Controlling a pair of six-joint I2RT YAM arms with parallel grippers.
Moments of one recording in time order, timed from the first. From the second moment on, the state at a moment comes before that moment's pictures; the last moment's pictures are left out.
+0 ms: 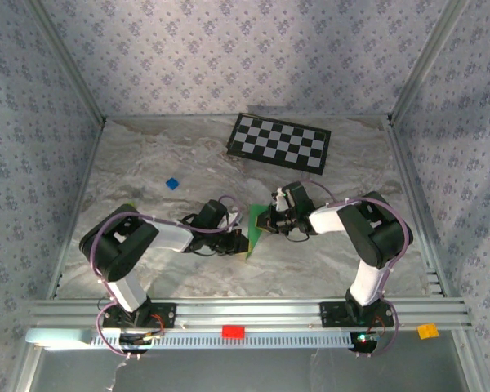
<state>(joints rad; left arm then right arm) -0.76 1.70 0.60 0.22 0.62 -0.82 0.52 1.78 0.69 0.24 -0.61 0.83</state>
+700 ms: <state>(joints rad) -0.77 1.67 0.60 0.13 0.64 -0.77 0.53 1.78 0.70 0.23 -0.60 0.83</state>
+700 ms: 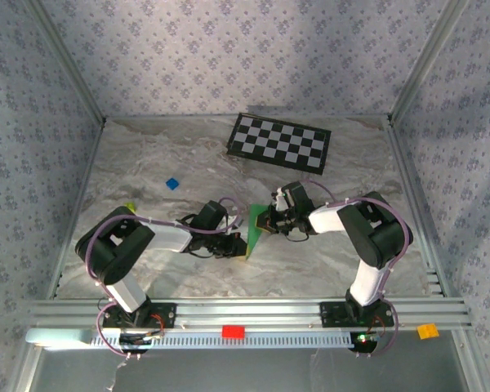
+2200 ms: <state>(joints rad) -0.78 1.64 0.61 0.00 0.65 -0.71 0.53 1.78 0.71 0.20 -0.59 0.83</state>
